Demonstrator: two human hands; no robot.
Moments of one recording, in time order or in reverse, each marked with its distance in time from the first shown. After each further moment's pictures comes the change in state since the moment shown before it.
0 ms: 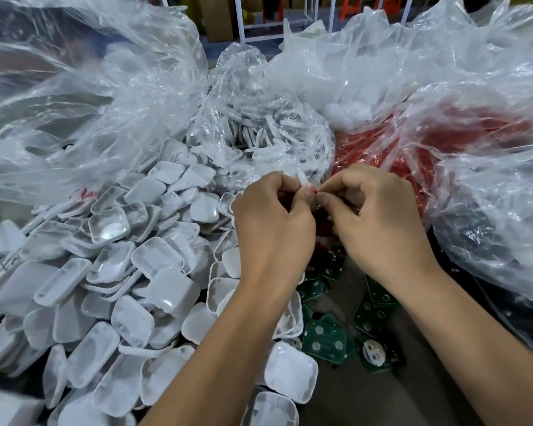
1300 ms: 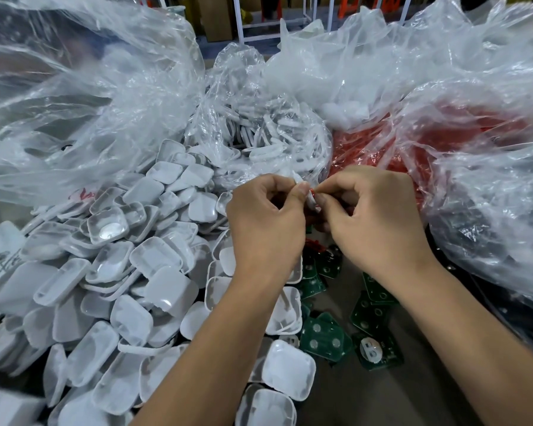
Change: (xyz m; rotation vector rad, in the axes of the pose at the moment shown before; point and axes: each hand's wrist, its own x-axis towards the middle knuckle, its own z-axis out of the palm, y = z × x) left_hand 0.004 -0.005 0.001 -0.220 -0.031 -0.097; right_hand 0.002 0.001 -0.002 -0.111 0.029 -0.128
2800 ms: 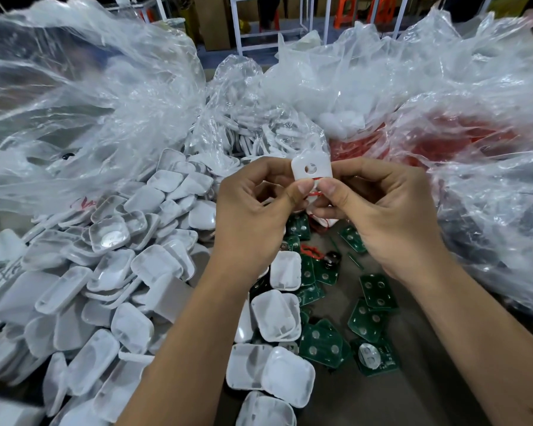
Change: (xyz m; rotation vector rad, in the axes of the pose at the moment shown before) left_hand 0.018 0.003 -0.020 -0.225 -0.232 0.245; right_hand 0.004 0.008 -0.003 0.824 0.015 0.151
